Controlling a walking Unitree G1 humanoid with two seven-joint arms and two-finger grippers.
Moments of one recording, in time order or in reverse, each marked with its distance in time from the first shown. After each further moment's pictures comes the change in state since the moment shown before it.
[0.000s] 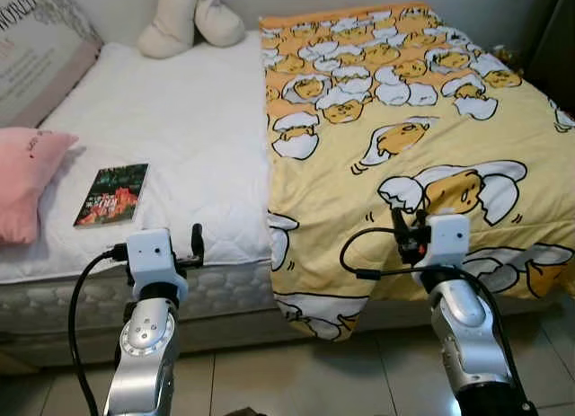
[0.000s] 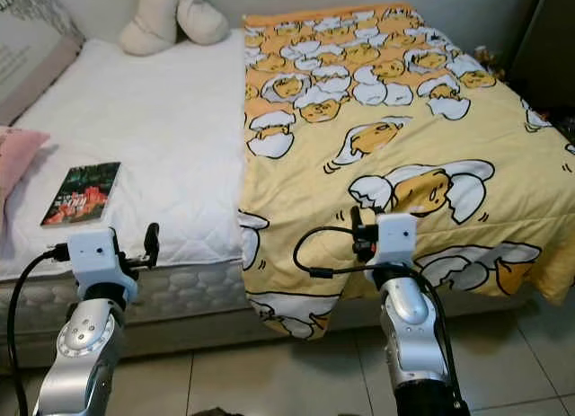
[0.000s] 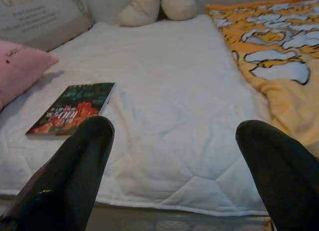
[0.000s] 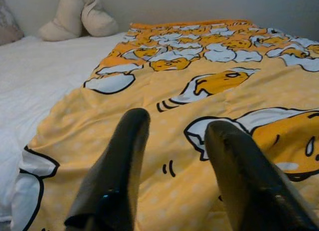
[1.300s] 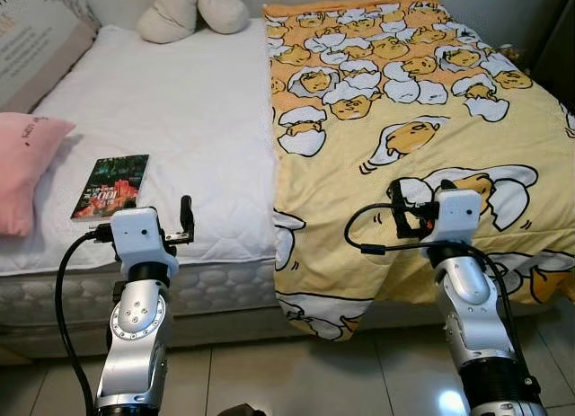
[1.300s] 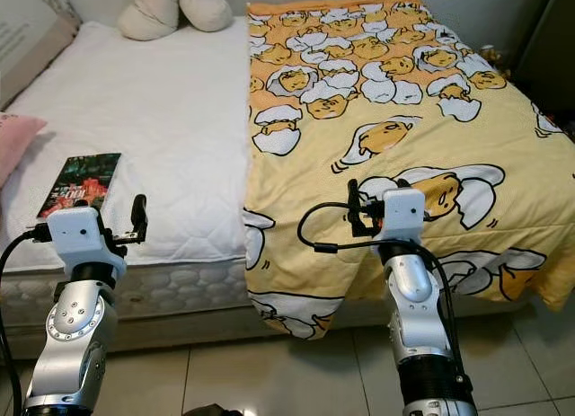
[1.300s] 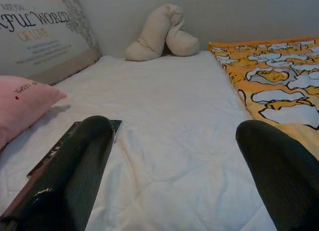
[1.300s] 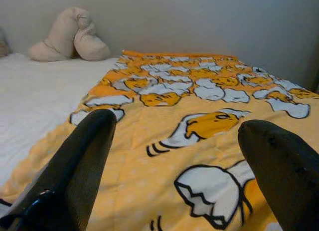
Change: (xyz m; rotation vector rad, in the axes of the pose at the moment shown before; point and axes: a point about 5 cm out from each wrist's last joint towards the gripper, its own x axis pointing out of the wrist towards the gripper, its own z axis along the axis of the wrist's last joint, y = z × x) left arm 0.013 0.006 0.028 0.014 -0.176 0.002; right arm 0.018 -0.011 0.030 -0.049 -0.143 -0.056
